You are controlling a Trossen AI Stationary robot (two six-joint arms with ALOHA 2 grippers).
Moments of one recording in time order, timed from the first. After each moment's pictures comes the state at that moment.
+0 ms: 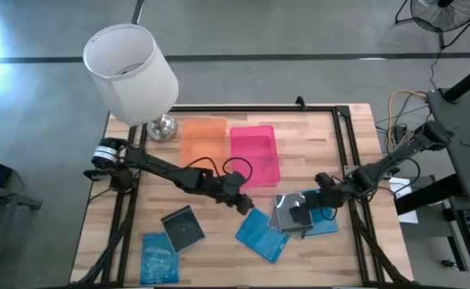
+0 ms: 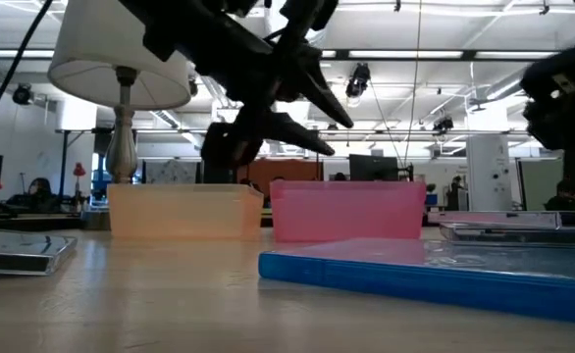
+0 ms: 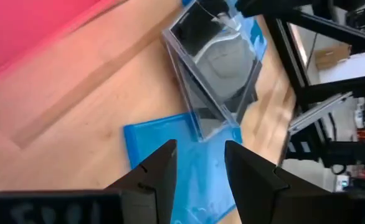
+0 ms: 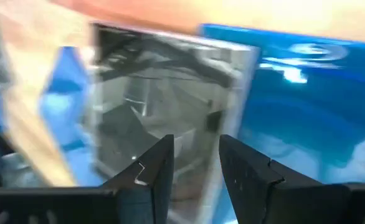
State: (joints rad) left arm -0.17 1.77 1.10 0.07 0.03 -1.12; right arm 0.51 0.86 0.33 -0.43 0.19 1.81
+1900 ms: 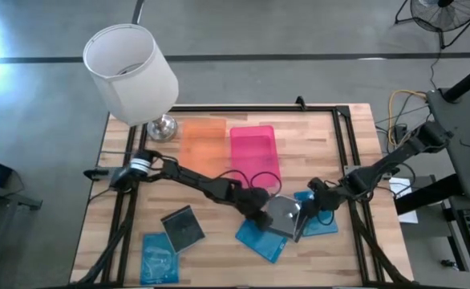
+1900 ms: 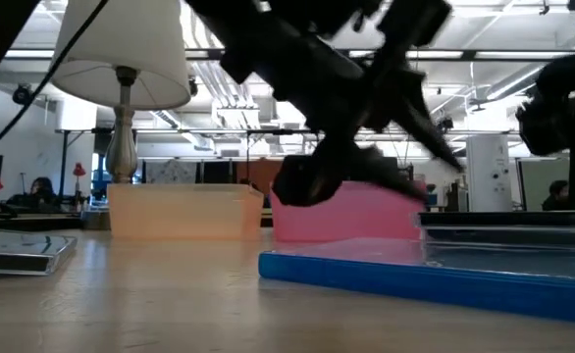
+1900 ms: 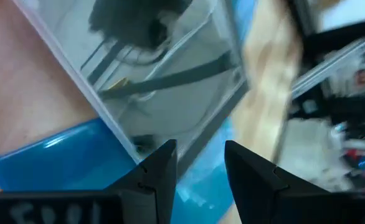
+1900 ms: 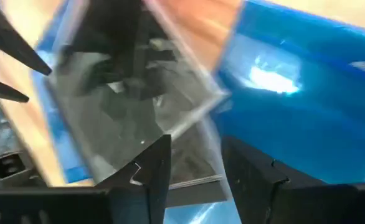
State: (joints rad) left arm -0.19 2.13 1.51 -0.09 0.22 -1.01; right arm 0.51 0.98 0.29 -0.23 0.13 1.59
